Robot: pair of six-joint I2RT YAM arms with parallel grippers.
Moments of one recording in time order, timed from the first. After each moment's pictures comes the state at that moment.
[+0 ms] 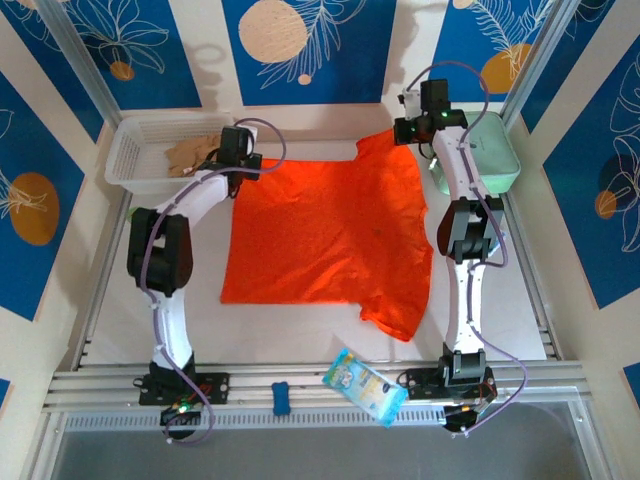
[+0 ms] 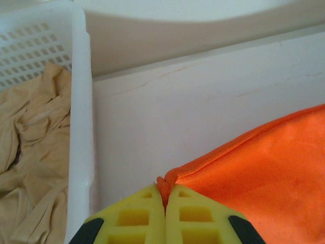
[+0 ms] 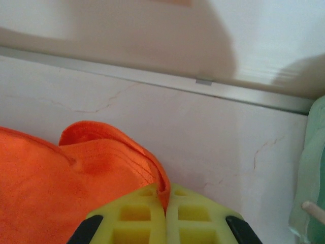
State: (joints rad) left arm -0.26 2.07 1.67 -0.25 -0.19 0.03; right arm 0.06 2.40 2.47 -0.87 -0.22 -0.07
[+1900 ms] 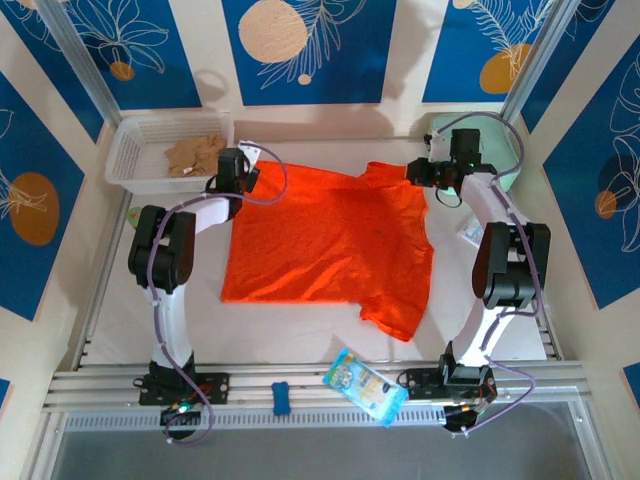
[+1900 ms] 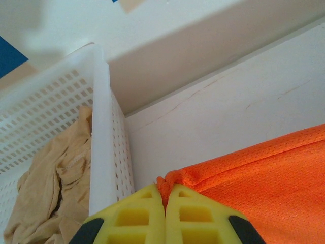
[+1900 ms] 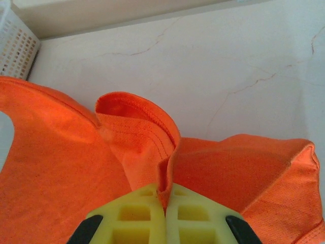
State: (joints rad) left arm -0.23 2.07 1.35 0.30 -0.24 0.37; right arm -0.05 1.81 1.43 -0.41 -0.53 0.11
